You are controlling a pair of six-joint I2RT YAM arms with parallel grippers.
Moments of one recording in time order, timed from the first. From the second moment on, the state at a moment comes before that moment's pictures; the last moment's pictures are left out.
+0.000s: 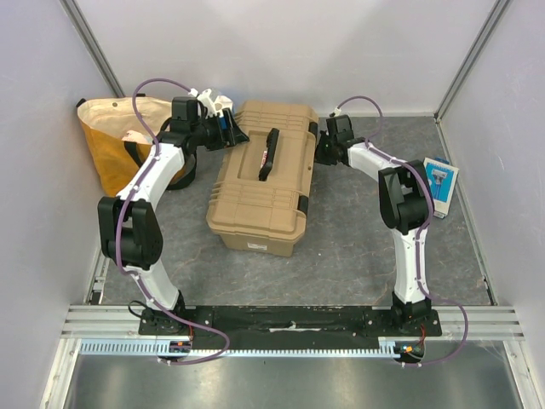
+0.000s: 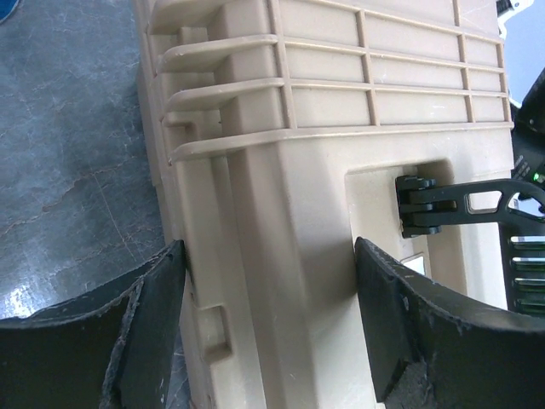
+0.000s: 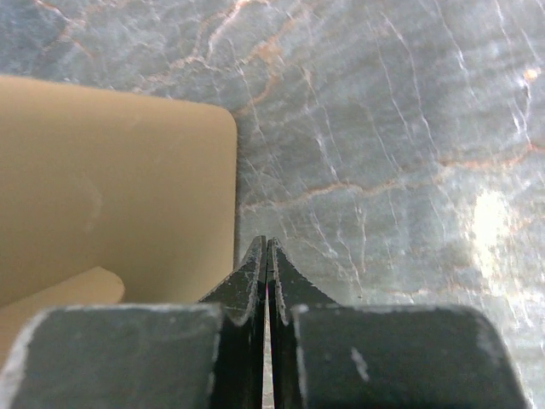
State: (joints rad) left arm -0.16 1.78 1.51 -0.33 0.49 -0.35; right arm 0.30 2.24 1.70 -0.23 -0.11 0.54
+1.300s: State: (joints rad) left arm -0.16 0.94 1.20 -0.74 -0.01 -0.48; right arm 0.17 1.07 1.12 -0.63 0.40 0.59
